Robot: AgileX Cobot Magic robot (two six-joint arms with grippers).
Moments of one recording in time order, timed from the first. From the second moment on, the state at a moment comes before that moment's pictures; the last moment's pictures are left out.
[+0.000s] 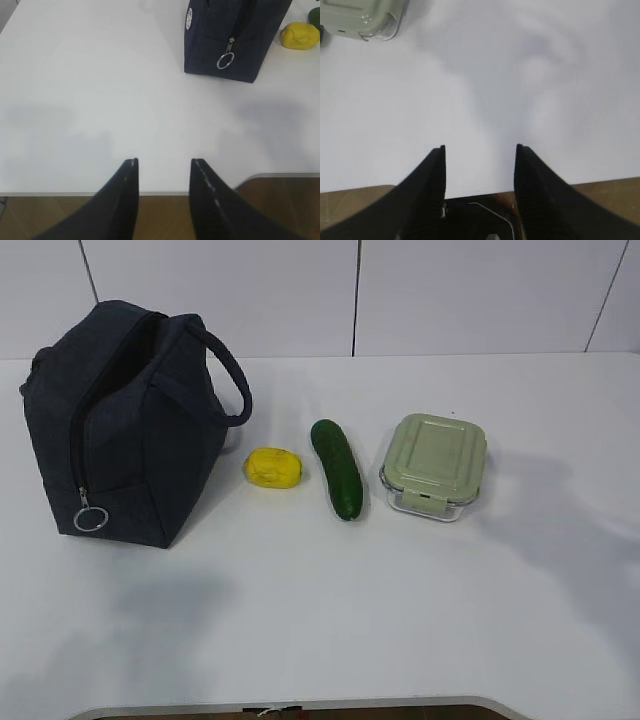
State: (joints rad) left arm 0.04 0.01 -0.50 -0.09 1.11 0.01; right arm 0.08 0.90 -0.77 -0.02 0.95 0.21
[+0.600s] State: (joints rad) left arm 0.04 0.01 -0.50 -0.09 1.11 0.01; right arm 0.08 1.33 -1.06 0.42 0.90 -0.05
